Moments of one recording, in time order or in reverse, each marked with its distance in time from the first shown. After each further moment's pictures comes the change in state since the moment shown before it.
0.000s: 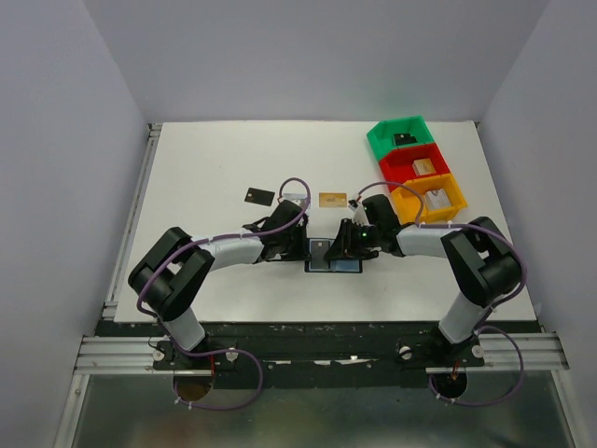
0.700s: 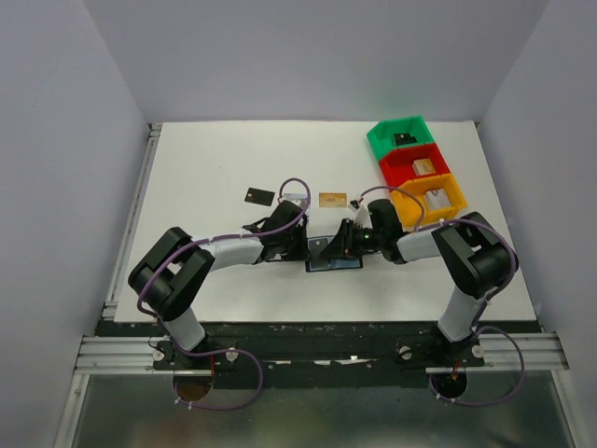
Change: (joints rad) left arm 0.000 0.002 -0.007 0.017 0.005 -0.002; right arm -0.023 0.062 -0.092 0.321 -0.152 0.106
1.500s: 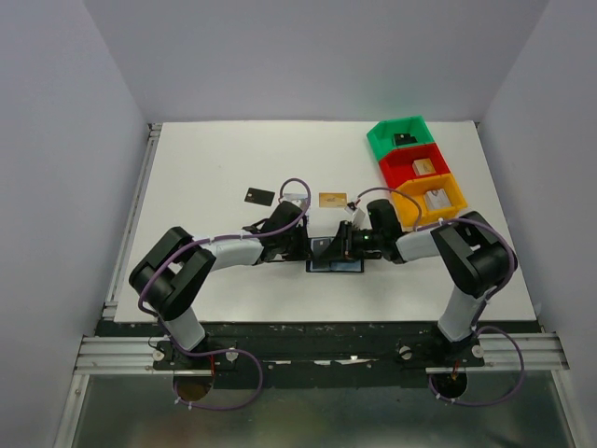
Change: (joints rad) left arm 0.001 0.004 -0.014 0.046 0.015 -0.001; right arm 0.000 0.030 0.004 0.031 -0.093 0.015
